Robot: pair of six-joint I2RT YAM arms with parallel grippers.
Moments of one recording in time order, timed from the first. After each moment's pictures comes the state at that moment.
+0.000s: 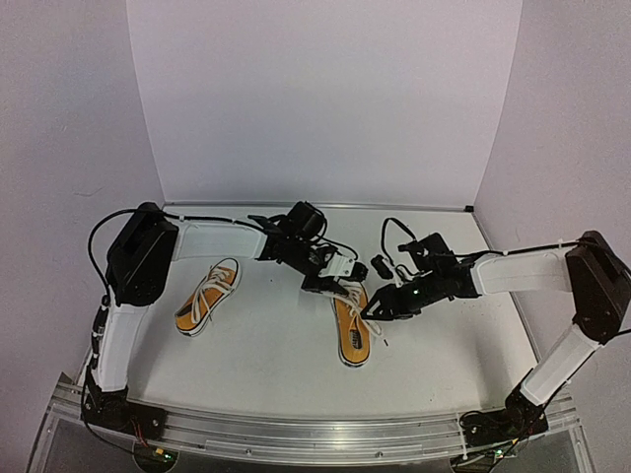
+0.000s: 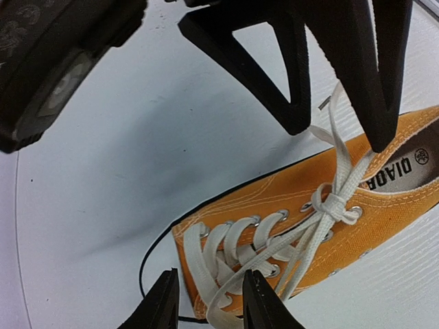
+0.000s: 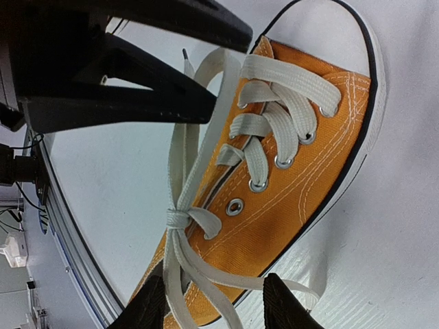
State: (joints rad) left arm -0.85 2.21 1.70 -0.31 0.53 1.08; right arm 0.61 1.60 0.85 -0.18 -0.52 0.33
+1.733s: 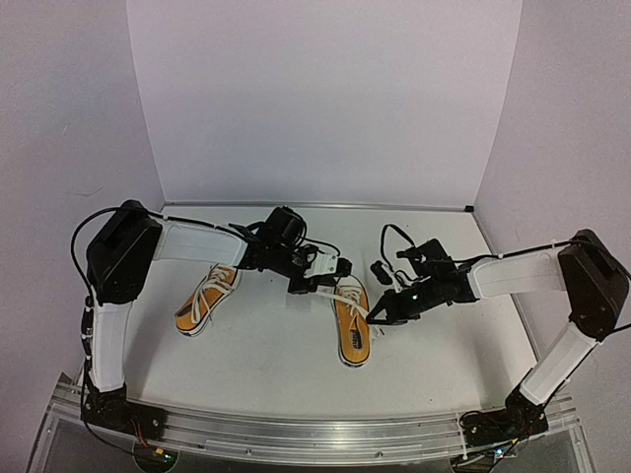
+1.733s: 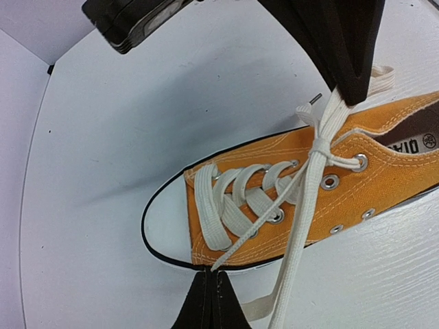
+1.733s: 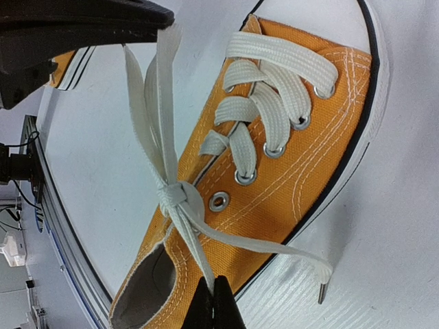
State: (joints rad) left arm -0.80 2.09 1.46 -0.10 0.46 0.94; right arm 0.61 1.63 0.82 -0.13 -0.53 0.34
